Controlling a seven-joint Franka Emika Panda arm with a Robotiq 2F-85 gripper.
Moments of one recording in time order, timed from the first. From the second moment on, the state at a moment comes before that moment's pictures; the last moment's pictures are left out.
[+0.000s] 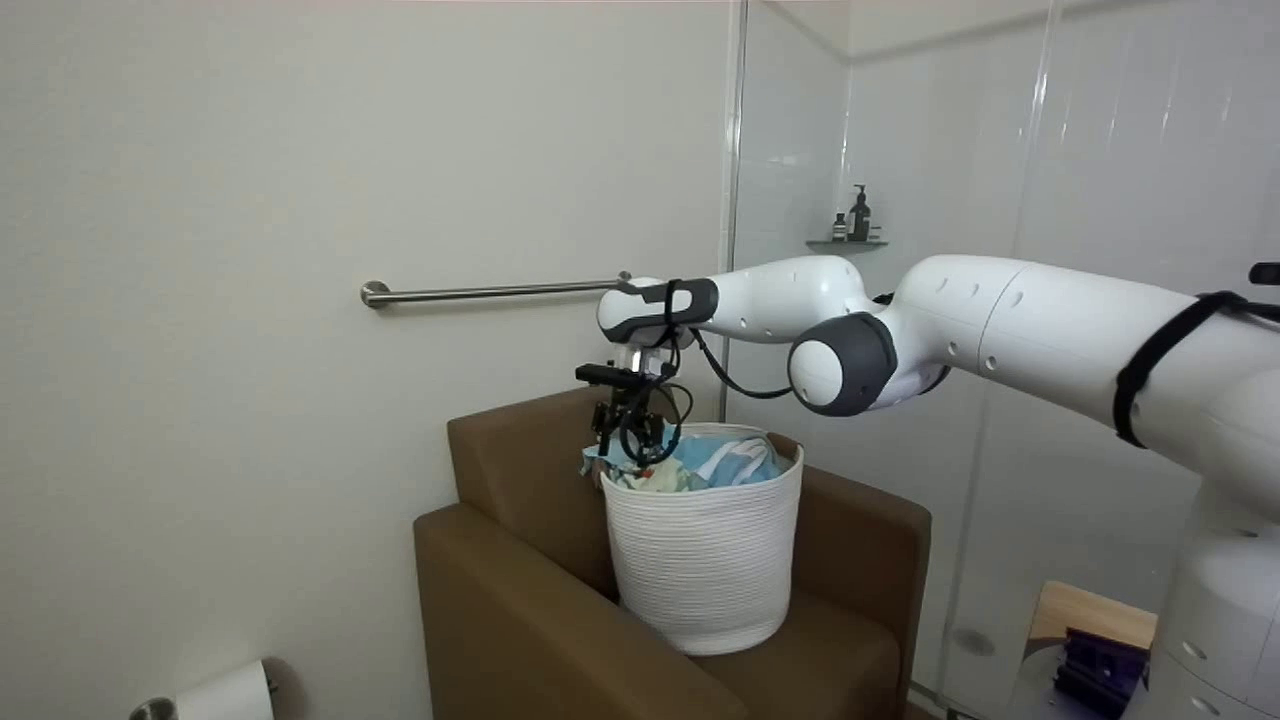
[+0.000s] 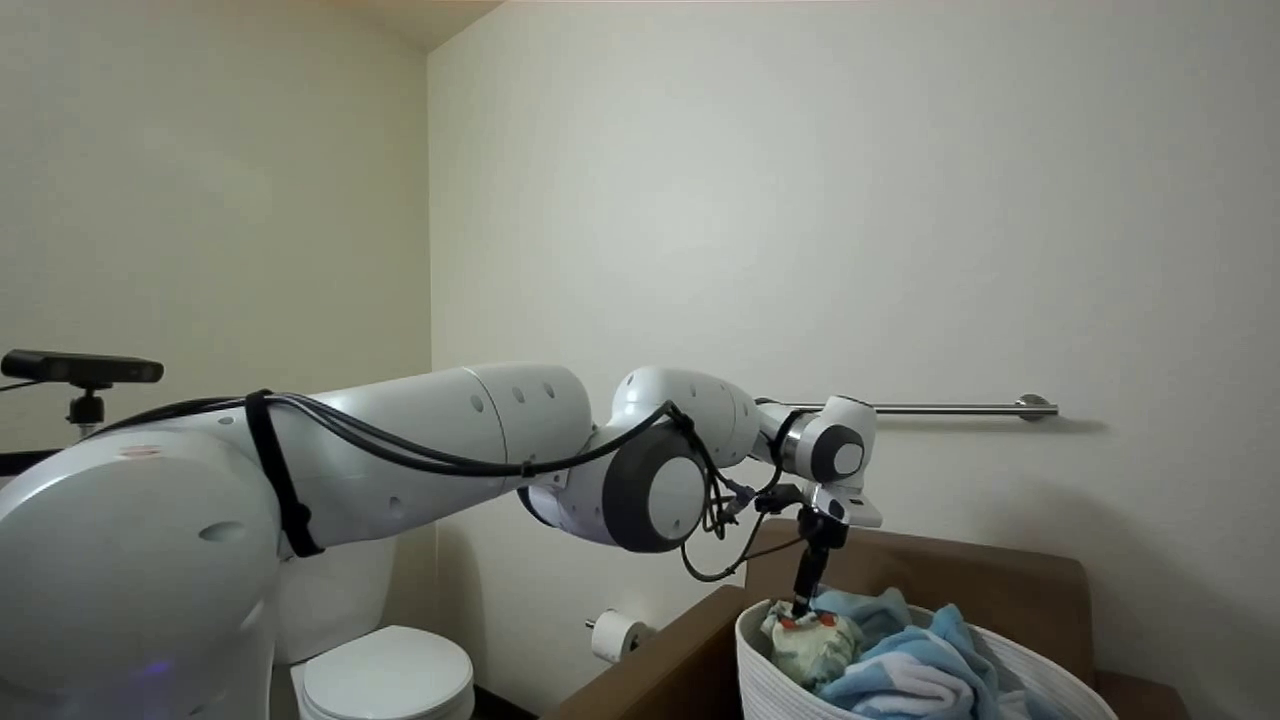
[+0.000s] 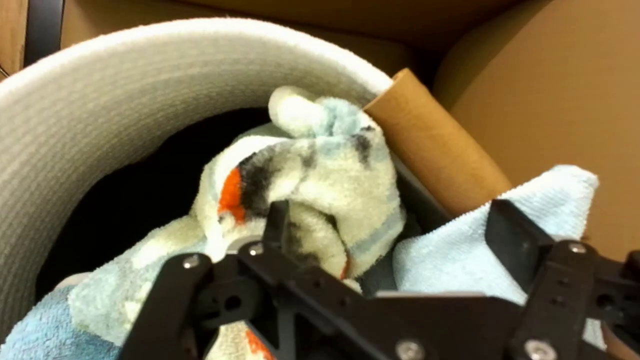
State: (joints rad) arm -0.25 1.39 -0.01 -0.40 0.24 1.68 1.20
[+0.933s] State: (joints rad) arm -0.26 1.41 -0.12 -0.42 0.19 1.44 1.49
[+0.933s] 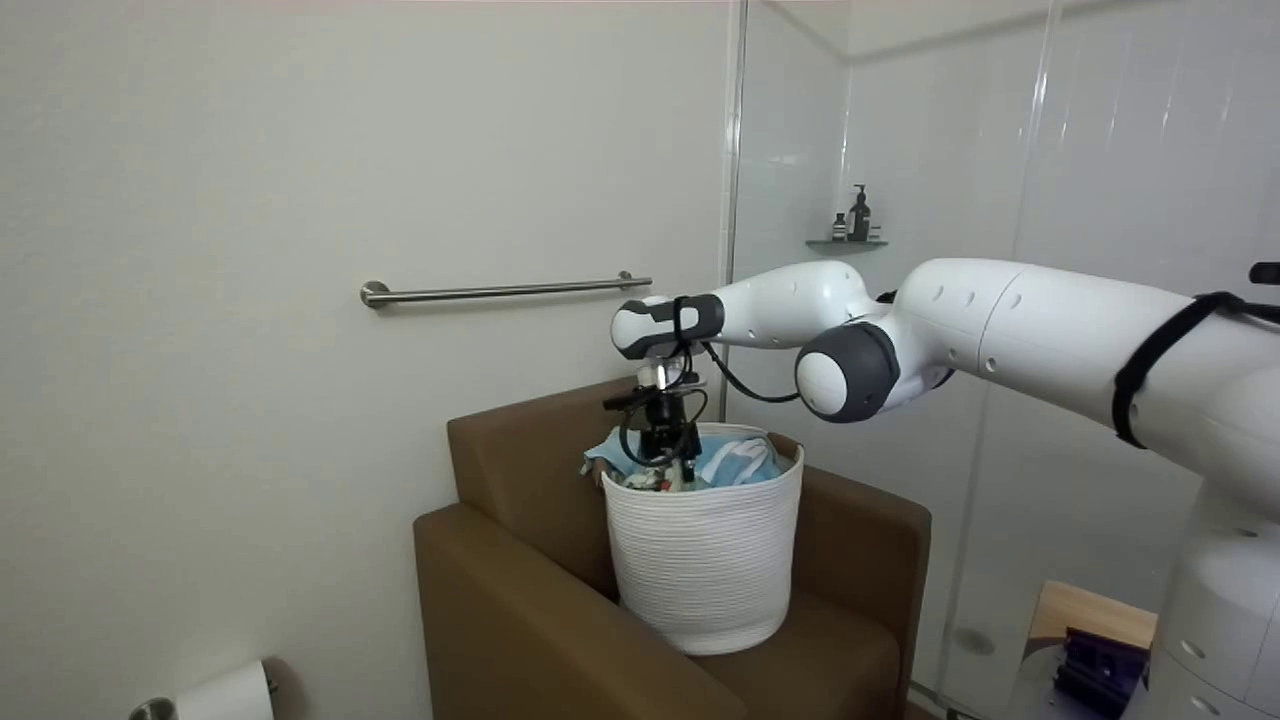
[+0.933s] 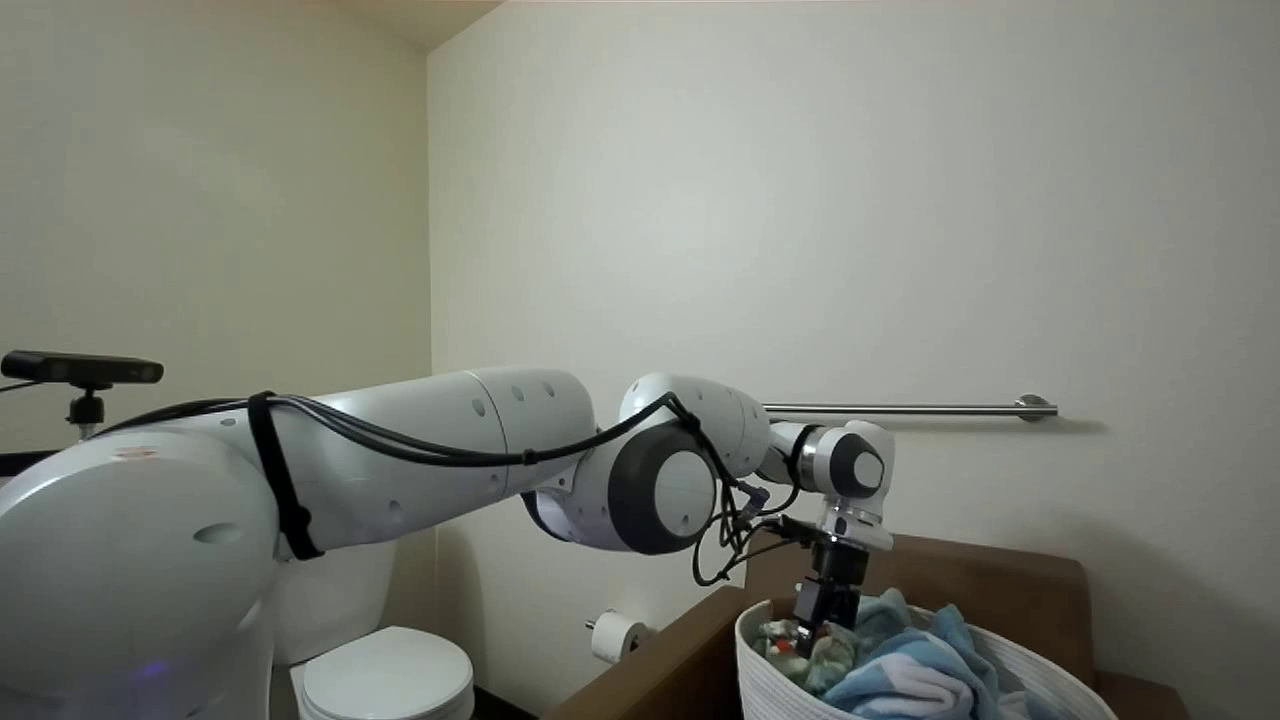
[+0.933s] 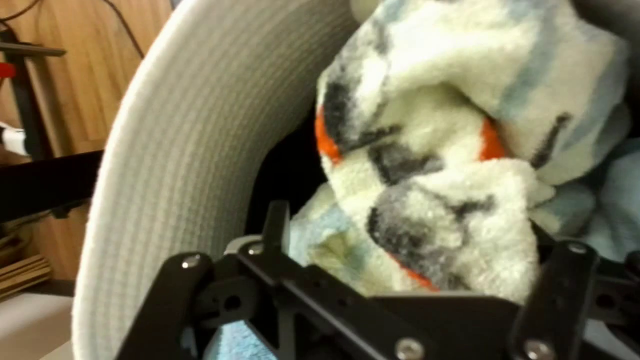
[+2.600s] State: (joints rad) arm -0.30 1.35 -0.09 -0.36 0.15 1.31 1.28
